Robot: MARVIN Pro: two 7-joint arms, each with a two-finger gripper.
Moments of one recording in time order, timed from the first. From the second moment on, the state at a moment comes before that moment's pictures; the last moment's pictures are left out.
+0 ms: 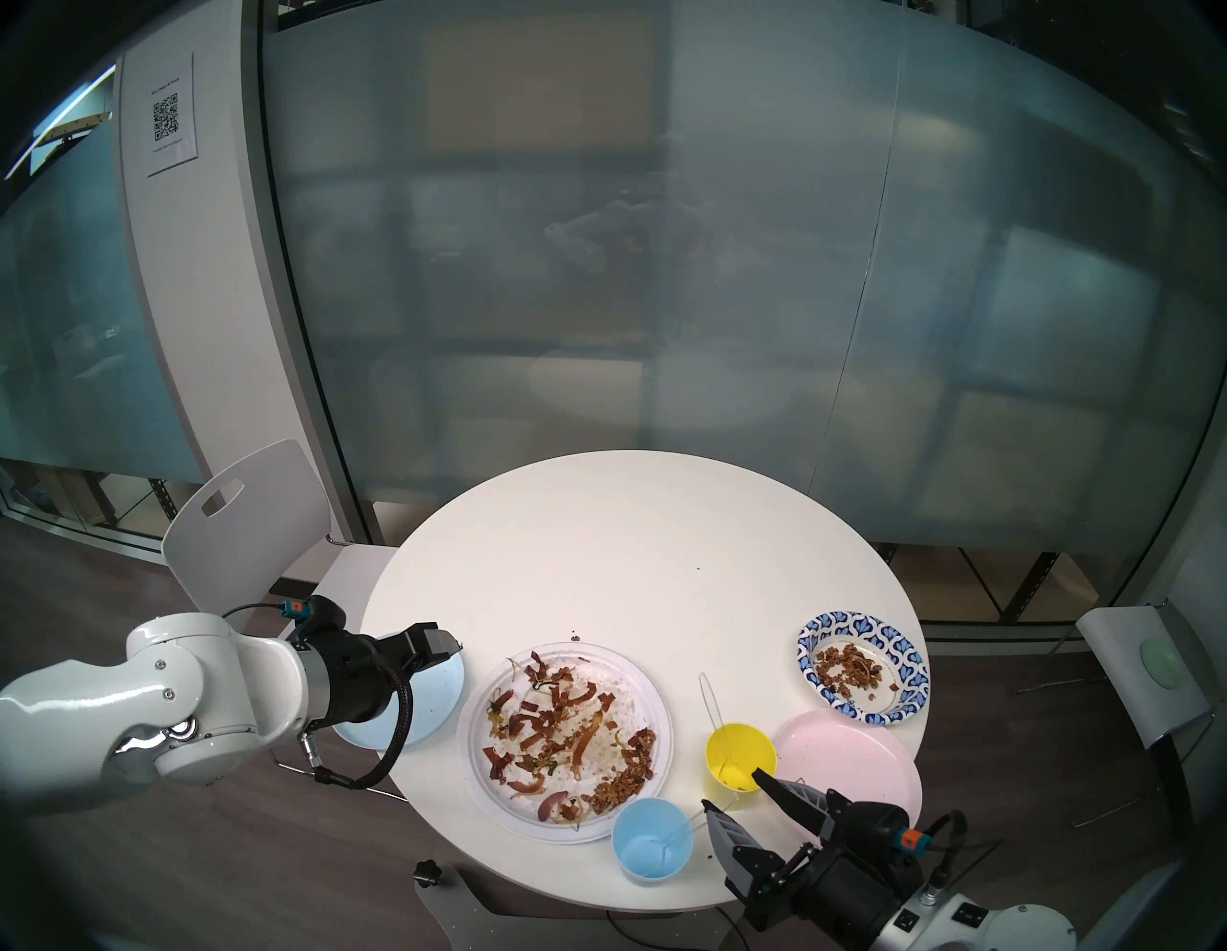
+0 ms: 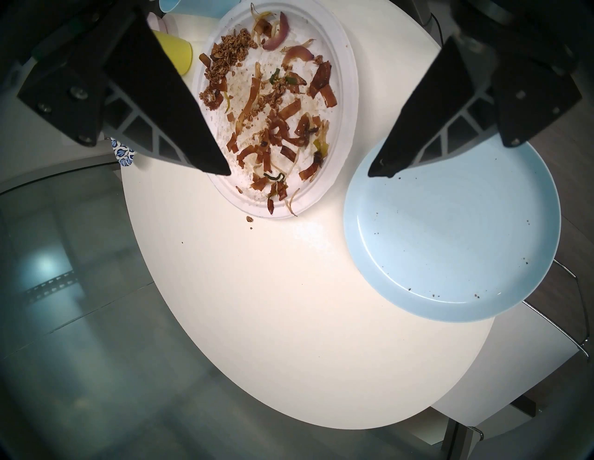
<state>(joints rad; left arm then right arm) 1.70 -0.34 -1.17 -2.33 -2.03 0.05 0.70 -2.72 -1.36 1.86 -2.42 0.37 0.18 0.56</state>
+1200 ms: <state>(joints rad) 1.69 -0.33 -1.16 -2.33 -2.03 0.04 0.70 -2.61 -1.30 1.83 -2.42 0.38 0.39 0.54</state>
